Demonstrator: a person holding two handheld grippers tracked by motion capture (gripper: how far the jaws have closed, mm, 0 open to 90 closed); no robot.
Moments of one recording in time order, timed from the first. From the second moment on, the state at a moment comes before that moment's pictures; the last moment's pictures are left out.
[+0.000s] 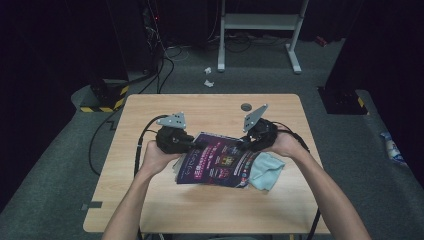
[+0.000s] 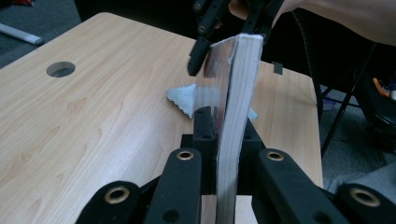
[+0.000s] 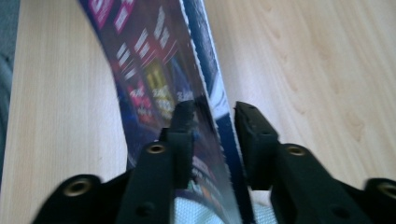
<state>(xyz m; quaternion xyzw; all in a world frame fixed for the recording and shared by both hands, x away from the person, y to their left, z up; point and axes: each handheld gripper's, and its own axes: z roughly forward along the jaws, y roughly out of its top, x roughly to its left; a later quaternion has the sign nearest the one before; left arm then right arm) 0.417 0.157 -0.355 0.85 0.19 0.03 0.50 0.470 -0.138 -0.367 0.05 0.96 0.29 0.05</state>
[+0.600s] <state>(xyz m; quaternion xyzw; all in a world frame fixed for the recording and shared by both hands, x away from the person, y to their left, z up) 0.427 0.184 -0.372 0.82 0.29 0.06 0.49 0.460 -0.138 -0.357 0.05 0.95 0.30 0.03</state>
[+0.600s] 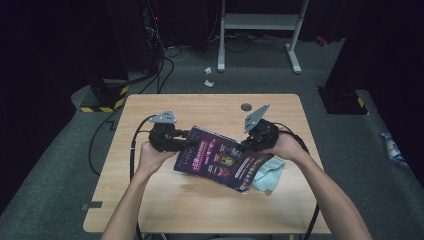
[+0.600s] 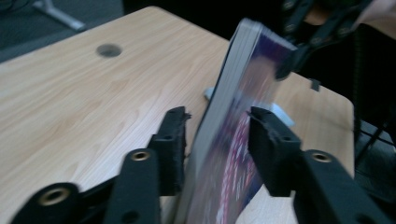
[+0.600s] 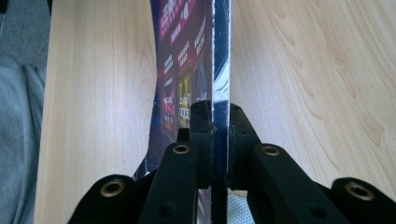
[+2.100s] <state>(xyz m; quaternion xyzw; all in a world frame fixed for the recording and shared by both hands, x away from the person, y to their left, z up) 0.400 0.244 -0.516 0.74 0.57 0.18 0.32 0.499 -0.200 -0.288 0.41 0.86 0.29 0.10</state>
